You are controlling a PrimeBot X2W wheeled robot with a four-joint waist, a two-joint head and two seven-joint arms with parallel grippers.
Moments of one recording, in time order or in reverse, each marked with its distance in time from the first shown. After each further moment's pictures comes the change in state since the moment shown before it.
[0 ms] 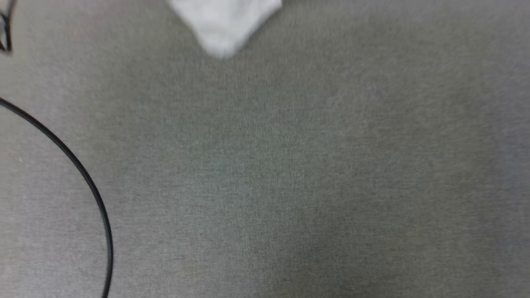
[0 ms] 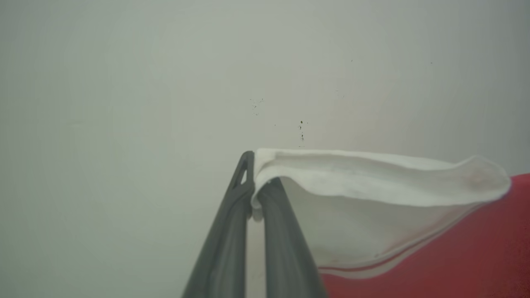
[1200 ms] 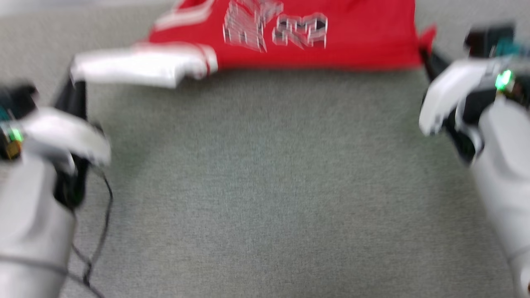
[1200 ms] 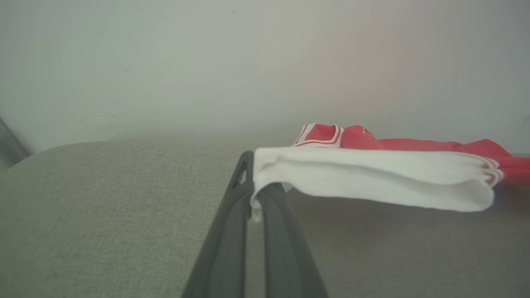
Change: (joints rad) left arm 0.790 0.014 0.034 -0.003 -0.107 -0.030 -0.049; right arm 0.543 0.041 0.295 0.289 0.237 0.000 -0.281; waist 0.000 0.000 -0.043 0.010
